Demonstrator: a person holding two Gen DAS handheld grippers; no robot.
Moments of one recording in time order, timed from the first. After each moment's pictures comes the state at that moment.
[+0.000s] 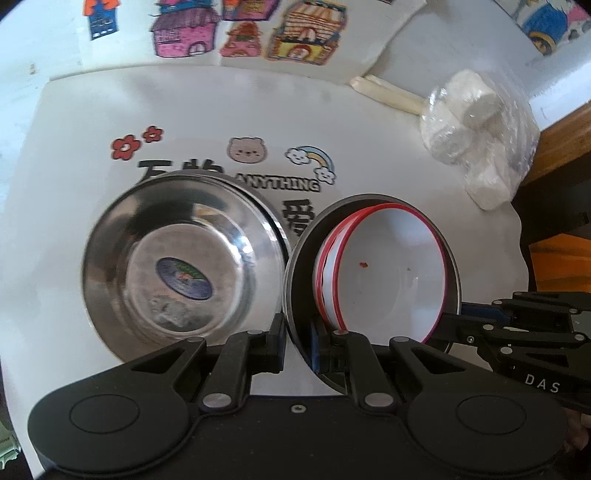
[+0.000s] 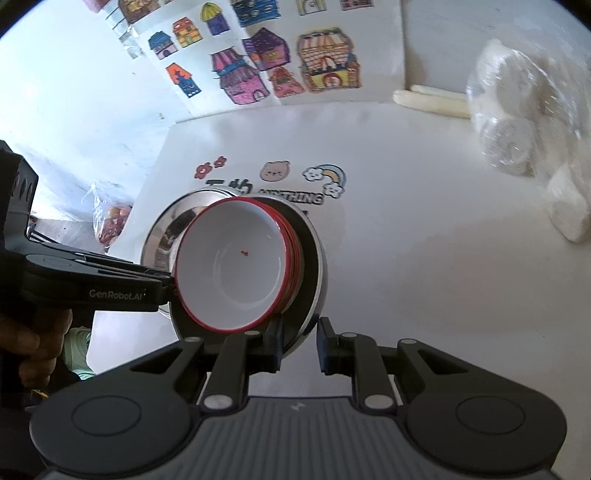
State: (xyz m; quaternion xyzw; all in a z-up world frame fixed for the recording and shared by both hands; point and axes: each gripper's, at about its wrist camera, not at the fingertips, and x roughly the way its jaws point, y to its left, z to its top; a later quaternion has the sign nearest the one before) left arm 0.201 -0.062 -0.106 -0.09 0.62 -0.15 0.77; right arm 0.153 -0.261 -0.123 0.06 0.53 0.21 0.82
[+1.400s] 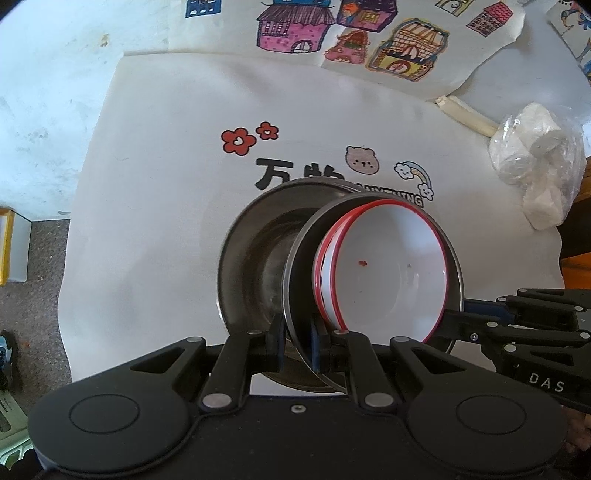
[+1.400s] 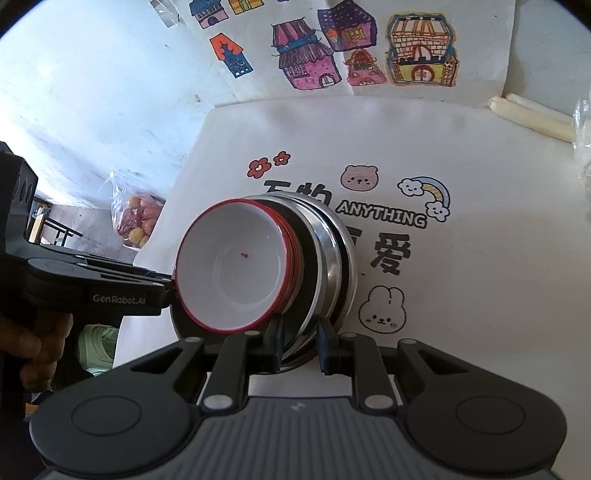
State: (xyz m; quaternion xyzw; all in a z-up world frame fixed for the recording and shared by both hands) left arm 0.221 0.027 -0.119 -0.09 0.64 -0.11 0.76; right arm 0.187 -0.170 -0.138 0.06 0.54 0.24 0.81
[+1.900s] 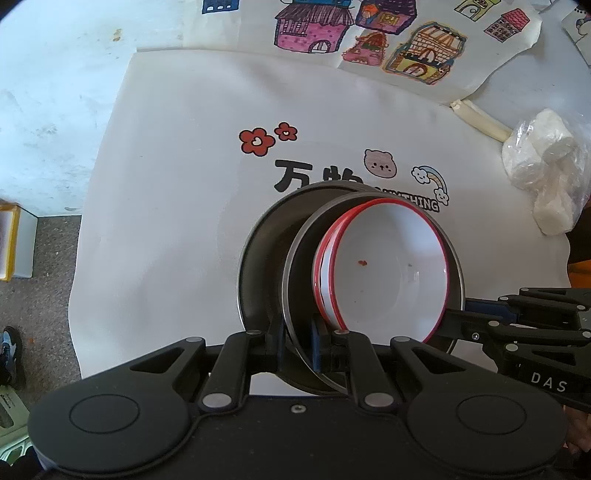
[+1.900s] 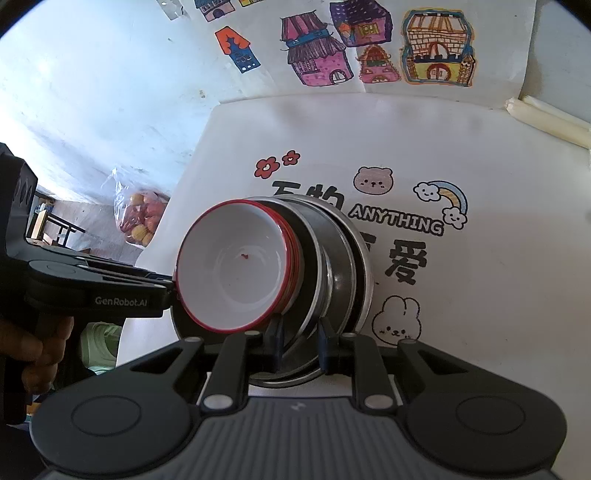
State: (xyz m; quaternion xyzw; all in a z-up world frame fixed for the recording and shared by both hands) left arm 0.227 0.035 -0.121 -0.09 0.64 -0.09 0.76; right arm 0.198 -0.158 -0.142 0.06 0.54 0.24 0.80
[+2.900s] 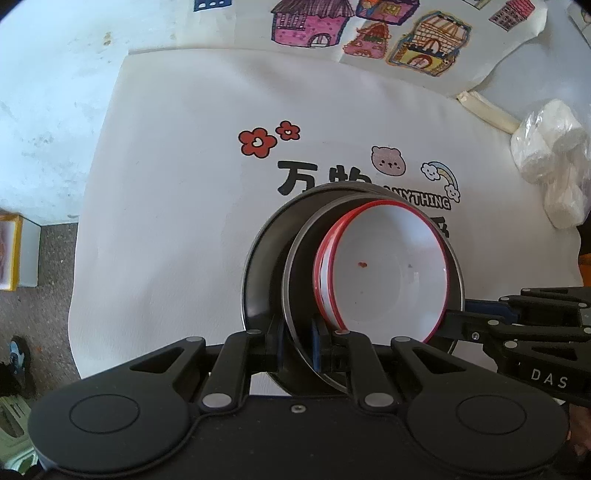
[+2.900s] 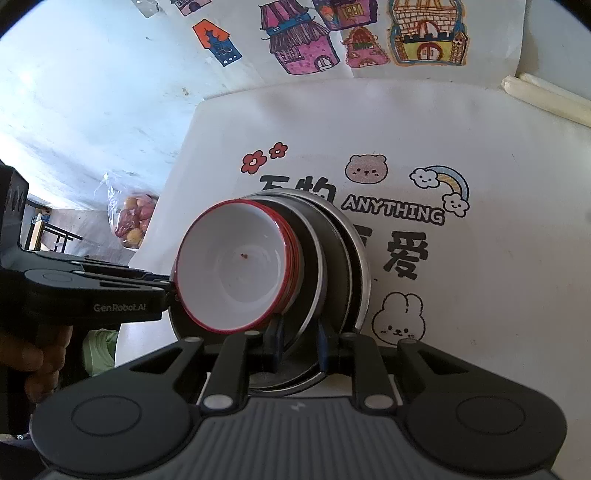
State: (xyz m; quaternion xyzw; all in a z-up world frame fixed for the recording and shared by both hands) left arm 0.235 0.028 -0.128 -0.07 0.64 -0.09 0.76; right arm 0.206 -0.158 -0.157 0.08 0.56 0.23 0.79
